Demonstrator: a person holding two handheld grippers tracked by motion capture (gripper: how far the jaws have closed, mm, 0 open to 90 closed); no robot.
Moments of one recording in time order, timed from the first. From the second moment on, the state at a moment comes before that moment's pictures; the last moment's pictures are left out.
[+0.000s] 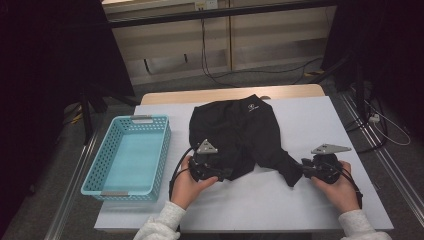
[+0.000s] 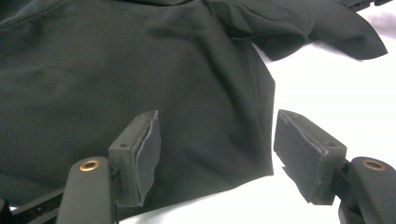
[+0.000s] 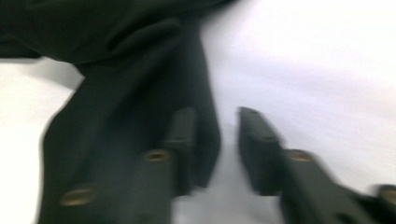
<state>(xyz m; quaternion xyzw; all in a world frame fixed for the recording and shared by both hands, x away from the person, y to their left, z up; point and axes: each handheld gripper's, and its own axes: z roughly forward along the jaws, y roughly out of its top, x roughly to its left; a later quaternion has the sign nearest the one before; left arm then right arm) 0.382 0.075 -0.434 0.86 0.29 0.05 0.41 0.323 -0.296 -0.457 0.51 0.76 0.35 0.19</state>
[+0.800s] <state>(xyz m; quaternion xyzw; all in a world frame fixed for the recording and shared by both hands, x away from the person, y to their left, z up) 0.381 0.073 -0.434 0.86 0.29 0.05 0.41 0.295 -0.350 -0.432 0.55 0.72 0.36 0.22</state>
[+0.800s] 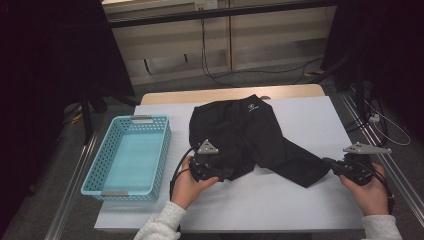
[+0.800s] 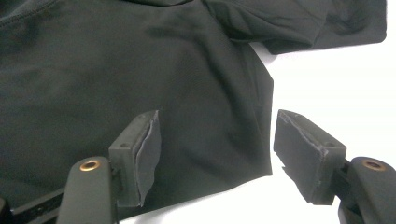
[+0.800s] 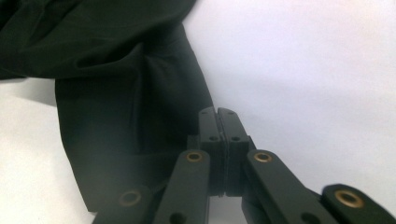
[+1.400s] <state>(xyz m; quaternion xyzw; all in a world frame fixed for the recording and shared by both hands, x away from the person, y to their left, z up) 0.381 0.076 -0.431 0.86 0.29 0.05 0.41 0.277 -0.352 -0.443 0.55 0.75 0.31 0.21</state>
